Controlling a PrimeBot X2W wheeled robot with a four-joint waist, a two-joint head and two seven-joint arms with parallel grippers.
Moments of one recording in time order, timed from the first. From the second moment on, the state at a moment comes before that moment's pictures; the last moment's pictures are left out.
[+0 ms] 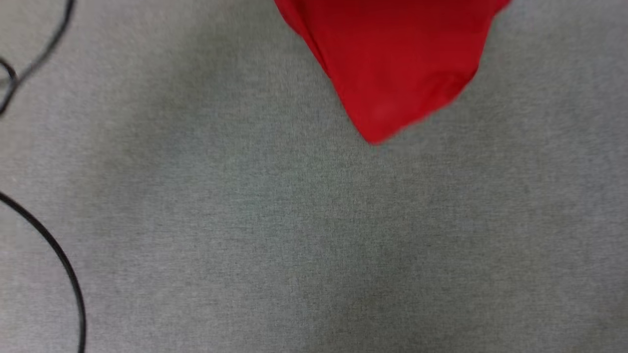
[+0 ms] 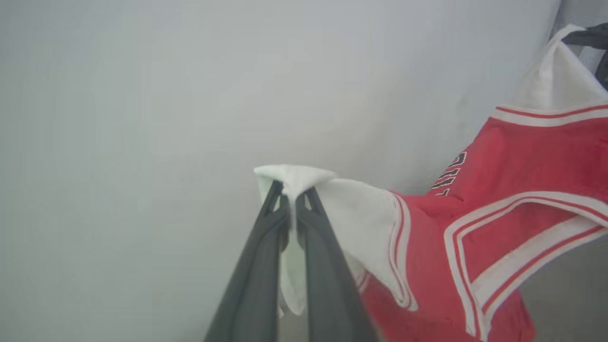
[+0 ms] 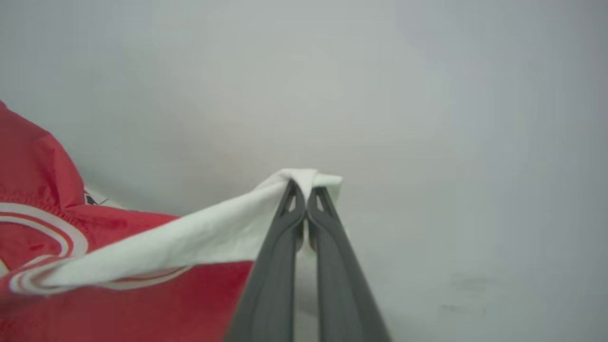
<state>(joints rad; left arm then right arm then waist) -1.49 0.63 -0.59 0.22 -0.85 -0.11 0.39 -1.44 -0.71 0.48 0.30 0.67 0.13 0.45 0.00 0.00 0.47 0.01</state>
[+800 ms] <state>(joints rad) -1.90 0.48 -0.61 0.62 -0.75 -0.13 0.11 -1.93 -0.51 0.64 0.72 0.53 0.13 0.22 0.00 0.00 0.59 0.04</state>
